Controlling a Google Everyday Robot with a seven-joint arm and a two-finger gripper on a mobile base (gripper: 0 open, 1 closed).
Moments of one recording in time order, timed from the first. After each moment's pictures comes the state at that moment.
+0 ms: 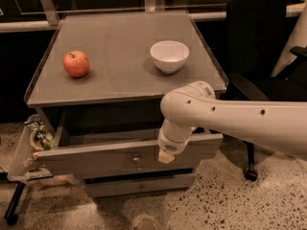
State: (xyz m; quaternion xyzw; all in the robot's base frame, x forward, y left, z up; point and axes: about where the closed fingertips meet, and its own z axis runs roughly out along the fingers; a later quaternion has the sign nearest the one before) arm 0.491 -0.054 0.641 -0.59 0.80 0.06 0.08
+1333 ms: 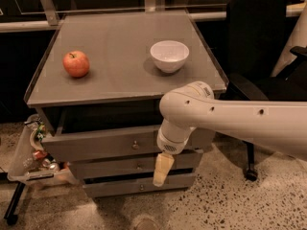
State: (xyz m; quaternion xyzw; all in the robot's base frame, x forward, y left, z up) arm 0.491 -0.054 0.641 -0.59 0.80 0.06 0.08
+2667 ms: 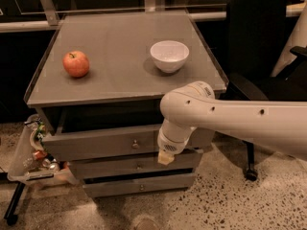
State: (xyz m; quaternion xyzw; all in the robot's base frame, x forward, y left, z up) arm 0.491 -0.054 0.641 -0.59 0.80 0.06 0.08
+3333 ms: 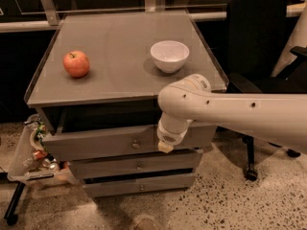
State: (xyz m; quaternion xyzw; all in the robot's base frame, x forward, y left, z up) arm 0.524 -0.059 0.642 -0.58 0.81 0.03 0.09
